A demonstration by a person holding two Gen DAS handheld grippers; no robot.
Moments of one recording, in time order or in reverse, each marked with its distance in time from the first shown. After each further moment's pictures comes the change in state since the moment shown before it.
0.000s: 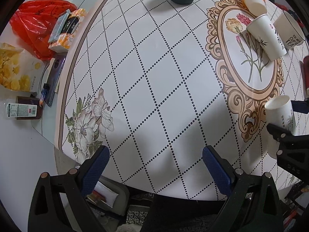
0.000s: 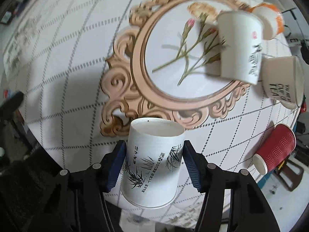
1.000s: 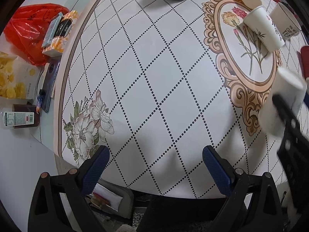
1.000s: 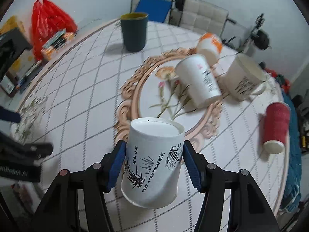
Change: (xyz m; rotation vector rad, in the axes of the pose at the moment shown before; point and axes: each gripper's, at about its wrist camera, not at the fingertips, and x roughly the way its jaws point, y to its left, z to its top) left arm 0.008 0.003 -0.003 0.076 -0.004 -0.009; right arm -0.030 0.014 -0.057 0.362 -0.652 -0.073
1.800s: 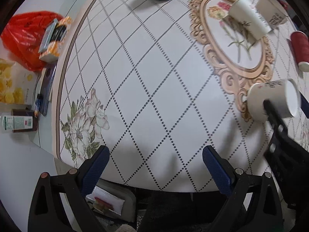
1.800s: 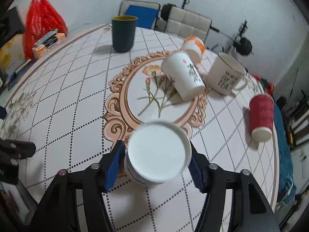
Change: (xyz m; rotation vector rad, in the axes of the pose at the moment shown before) left arm -0.008 -0.010 -0.021 0.066 -0.045 -0.018; right arm -0.007 0.006 -0.037 0.045 -0.037 -0.102
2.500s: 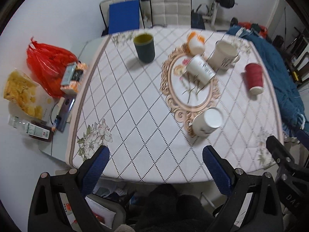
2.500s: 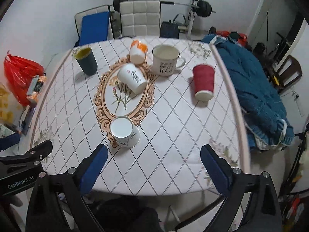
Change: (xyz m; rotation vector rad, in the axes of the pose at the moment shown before) left arm -0.172 -0.023 -0.050 -0.015 -0.319 -0.070; right arm -0.179 -0.083 0.011 0.337 0.135 -0.046
